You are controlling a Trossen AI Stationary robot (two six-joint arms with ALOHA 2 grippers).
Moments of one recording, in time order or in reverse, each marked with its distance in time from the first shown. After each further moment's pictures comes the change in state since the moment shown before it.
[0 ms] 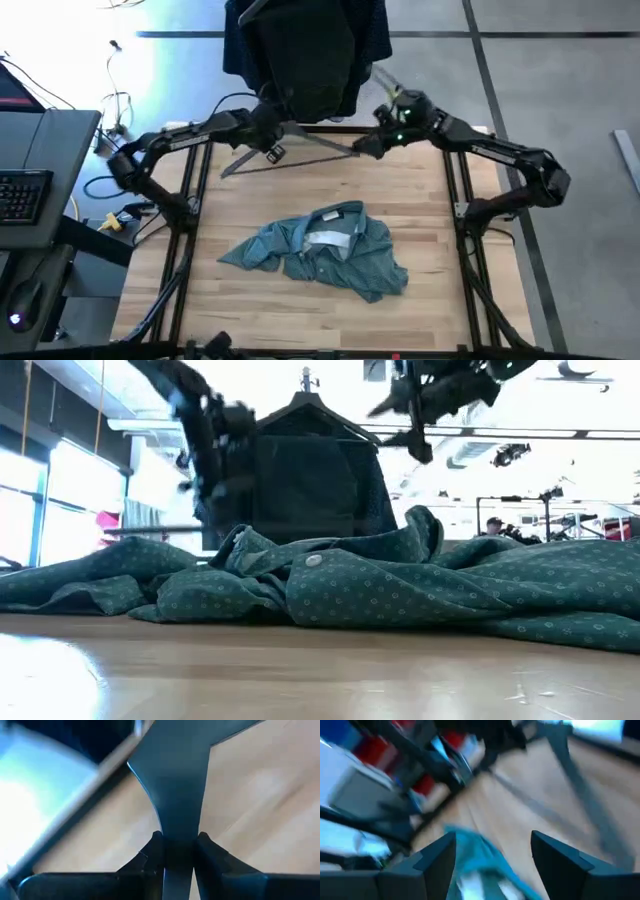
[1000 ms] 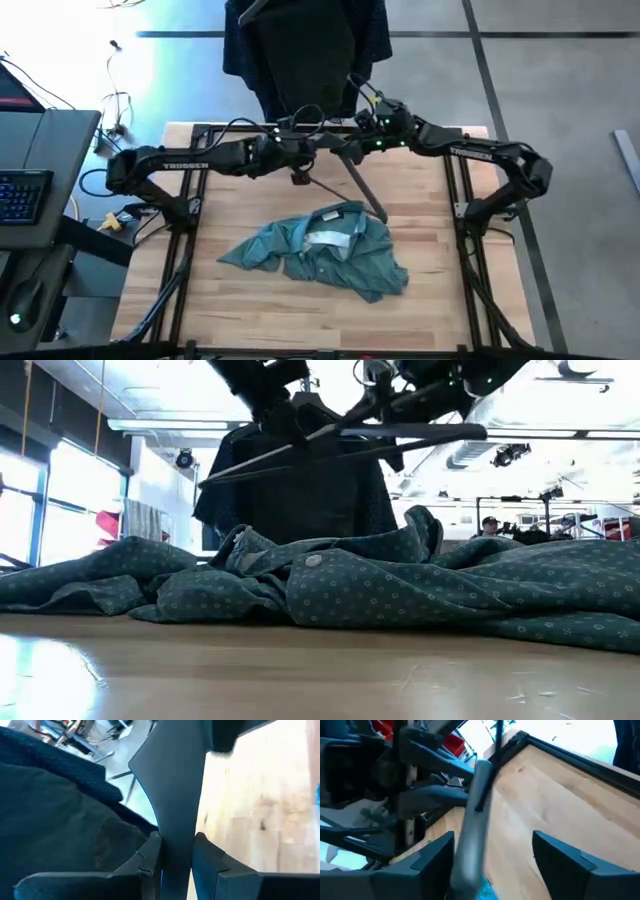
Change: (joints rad) left arm -0.396 -0.005 0.057 0.391 -0.187 0.466; right arm 0.084 0.177 0.000 0.167 0.145 -0.042
